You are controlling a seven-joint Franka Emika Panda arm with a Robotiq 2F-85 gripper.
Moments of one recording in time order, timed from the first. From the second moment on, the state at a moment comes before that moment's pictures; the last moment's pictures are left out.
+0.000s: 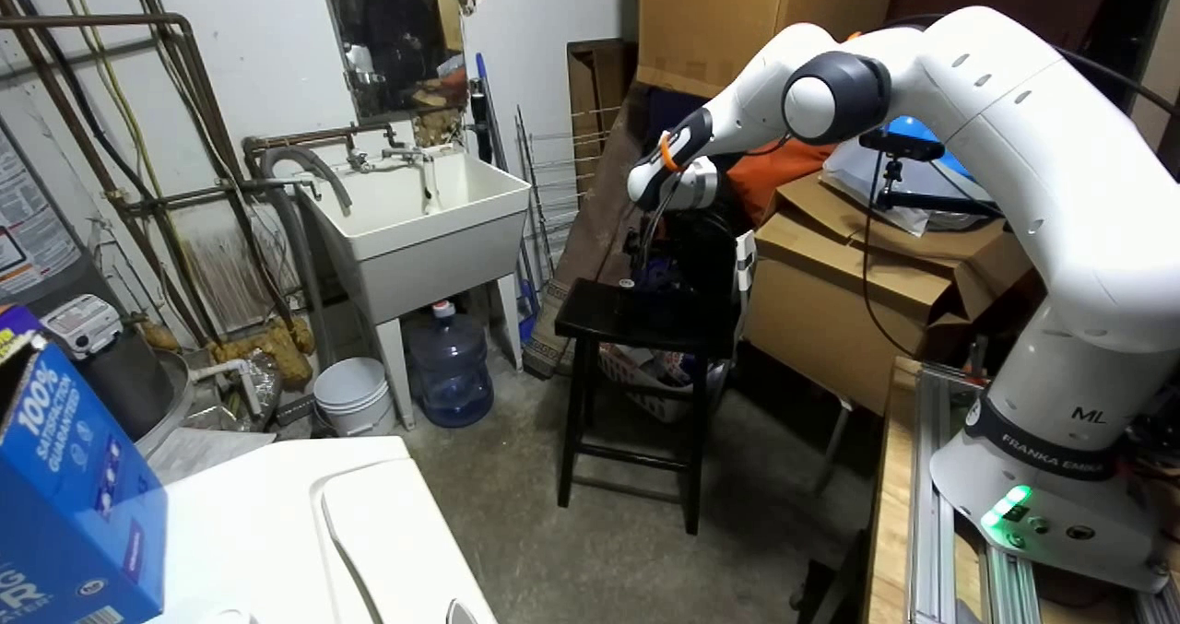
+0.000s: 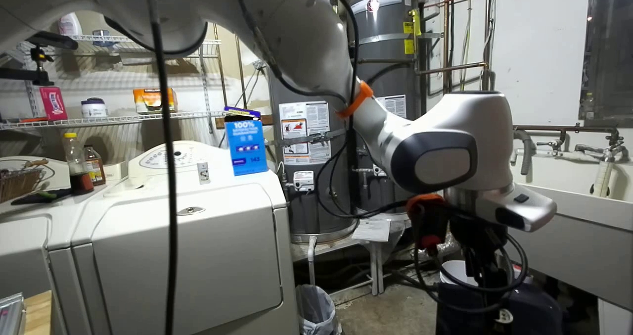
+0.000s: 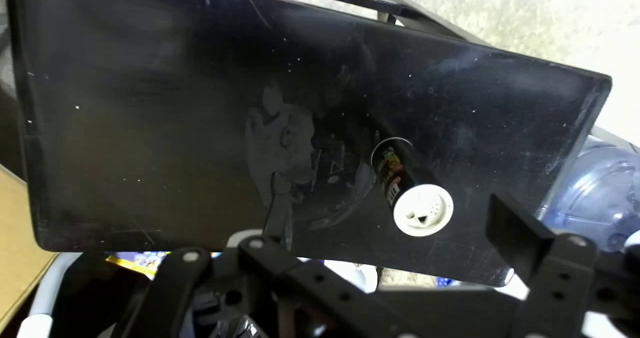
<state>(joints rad) -0.37 0.97 -0.19 -1.43 0.34 2.53 0.31</state>
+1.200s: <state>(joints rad) -0.47 1.21 -0.10 -1.09 0.35 2.49 0.26</state>
